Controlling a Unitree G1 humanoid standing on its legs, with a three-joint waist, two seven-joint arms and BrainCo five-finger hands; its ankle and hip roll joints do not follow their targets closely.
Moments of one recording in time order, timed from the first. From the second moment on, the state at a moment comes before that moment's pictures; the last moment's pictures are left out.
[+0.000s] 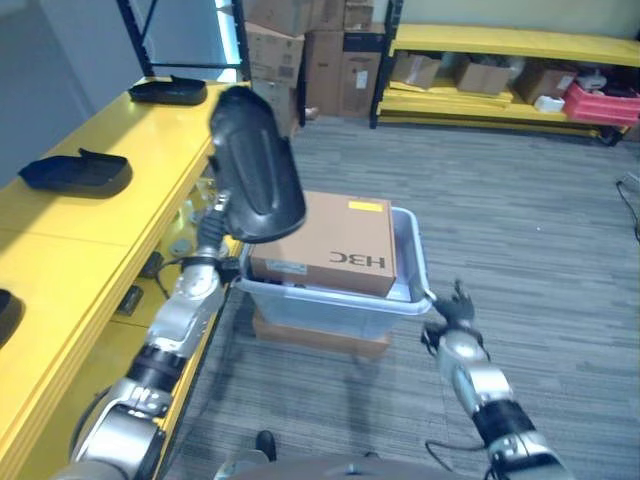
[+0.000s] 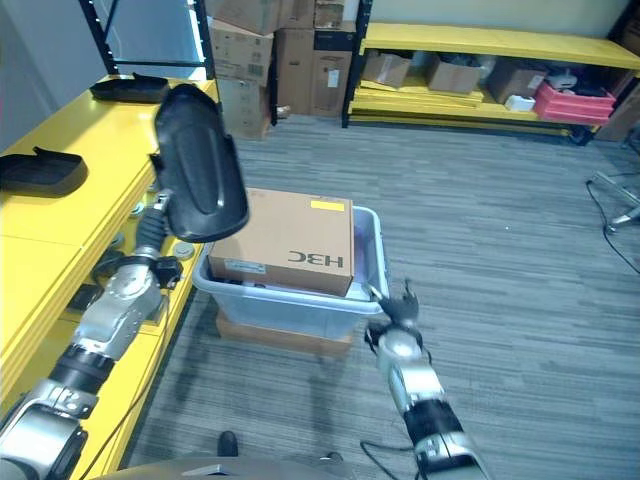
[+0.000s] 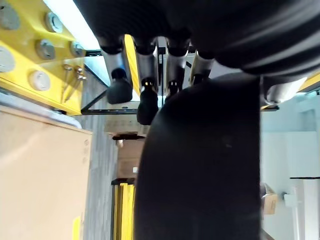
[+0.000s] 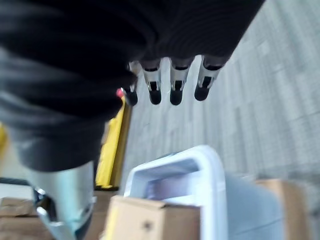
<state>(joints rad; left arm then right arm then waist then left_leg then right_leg) -0.32 0.41 -0.18 0.12 -0.45 0.06 0.36 -0.05 -0.35 0.08 0.46 0.35 0.13 -0.52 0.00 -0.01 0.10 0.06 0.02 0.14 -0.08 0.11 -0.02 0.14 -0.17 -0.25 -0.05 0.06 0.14</state>
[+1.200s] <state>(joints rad) 0.10 0.47 0.32 -0.12 -0.32 -0.14 0.42 0.14 -0.26 0.14 0.71 0.07 0.13 -0.29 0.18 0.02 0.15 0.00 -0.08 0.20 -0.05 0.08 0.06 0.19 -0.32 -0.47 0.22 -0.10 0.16</state>
